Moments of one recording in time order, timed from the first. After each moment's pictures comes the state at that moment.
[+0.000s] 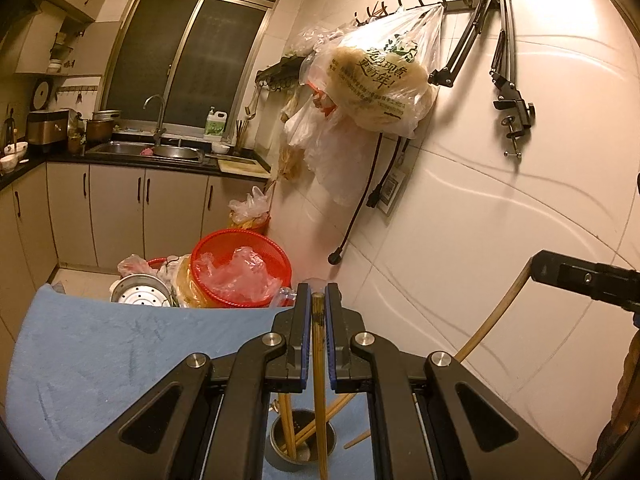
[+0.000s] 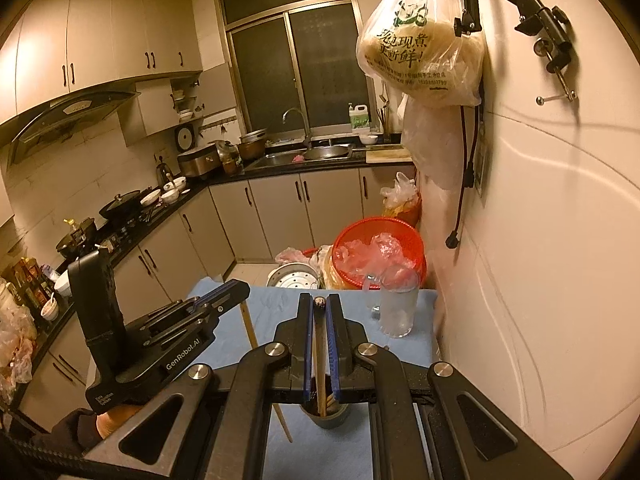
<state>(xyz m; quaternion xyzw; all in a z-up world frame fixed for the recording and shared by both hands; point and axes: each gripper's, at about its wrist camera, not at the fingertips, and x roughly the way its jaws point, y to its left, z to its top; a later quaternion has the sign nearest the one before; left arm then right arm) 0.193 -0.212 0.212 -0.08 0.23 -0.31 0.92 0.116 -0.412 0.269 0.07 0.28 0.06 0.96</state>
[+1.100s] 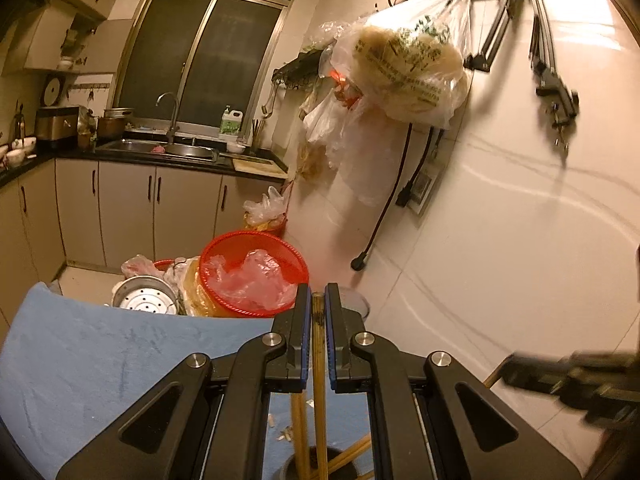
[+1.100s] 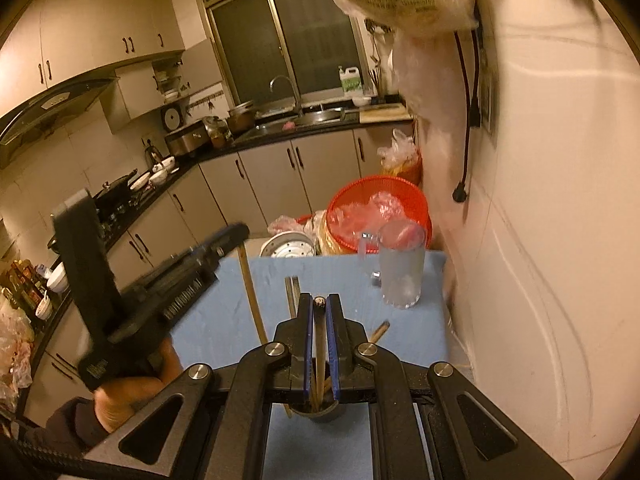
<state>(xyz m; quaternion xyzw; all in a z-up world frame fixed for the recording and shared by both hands) 0.244 -0.238 0.182 -0.10 0.22 -0.28 0.93 0.169 -0.428 0.187 0.10 0.33 0.07 0.94</state>
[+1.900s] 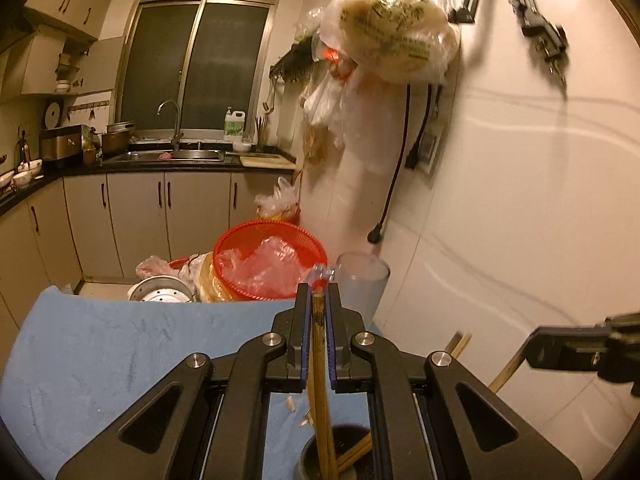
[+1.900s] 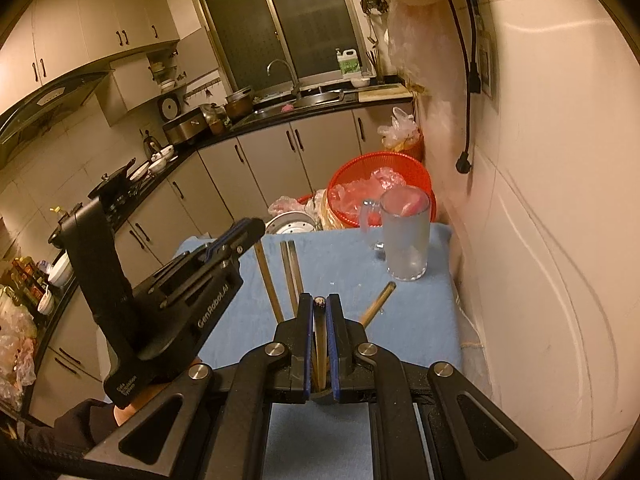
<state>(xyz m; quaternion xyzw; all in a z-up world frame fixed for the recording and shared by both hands) 0.227 -0.257 0.123 -0.02 0.22 -0.26 0.94 0.170 -0.431 0.151 0.12 0.36 0.07 0.92</state>
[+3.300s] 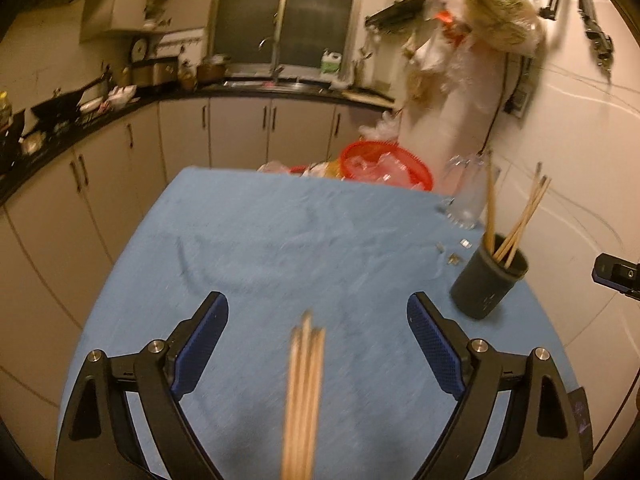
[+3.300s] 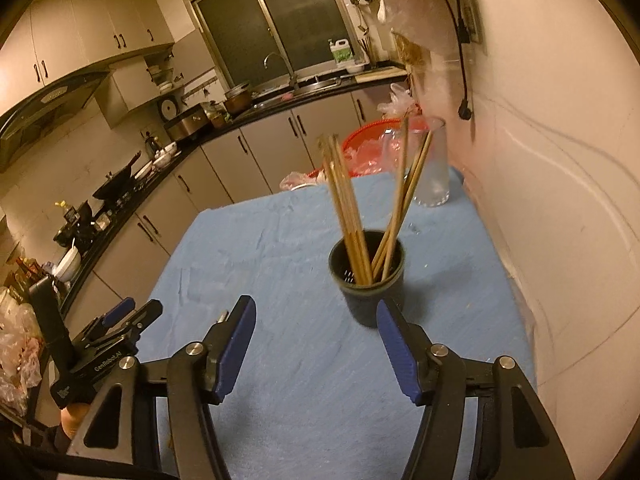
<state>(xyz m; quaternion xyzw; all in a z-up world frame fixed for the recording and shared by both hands) 0.107 -0.027 0.040 -0.03 0.33 -0.12 0.94 0.088 -0.360 0.079 0.15 0.35 0.06 0.92</state>
